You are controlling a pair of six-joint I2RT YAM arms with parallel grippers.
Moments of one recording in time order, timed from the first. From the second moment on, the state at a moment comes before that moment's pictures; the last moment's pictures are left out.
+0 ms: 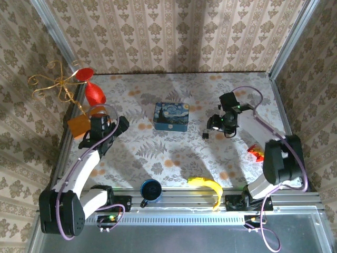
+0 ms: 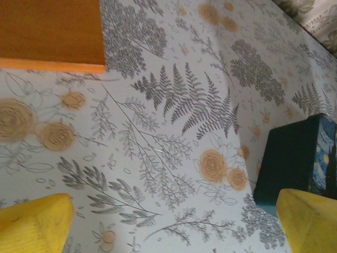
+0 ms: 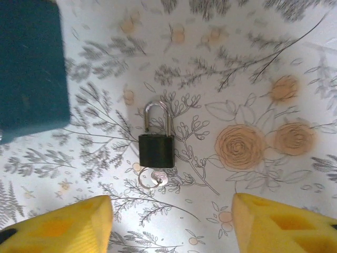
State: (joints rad) left arm -0.14 1.01 0.61 -0.28 0.00 -0.61; right arm 0.21 1.47 1.08 -0.74 -0.11 0.45
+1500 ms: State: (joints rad) left arm -0.02 1.42 0.24 0.92 -0.05 0.09; right arm 0.24 0.82 0.35 0.22 0.35 0.15
